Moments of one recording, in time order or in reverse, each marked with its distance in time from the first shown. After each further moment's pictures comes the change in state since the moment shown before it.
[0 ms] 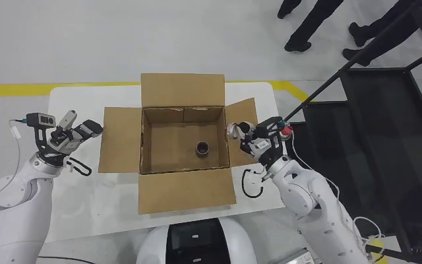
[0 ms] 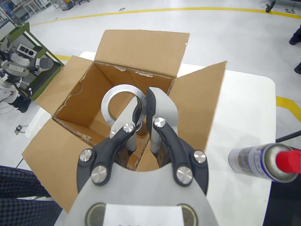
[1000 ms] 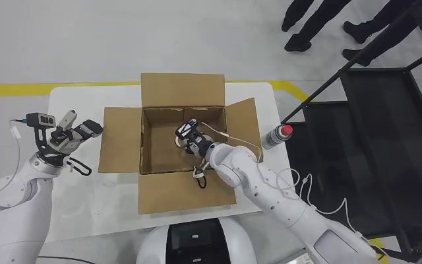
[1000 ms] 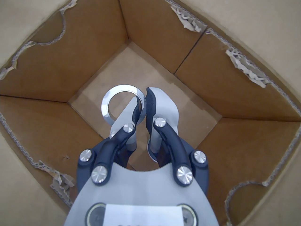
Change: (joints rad) left arm 0.000 0.000 0.000 0.000 0.000 0.000 0.000; right arm 0.518 -0.134 -0.549 0.507 -0.185 0.066 0.138
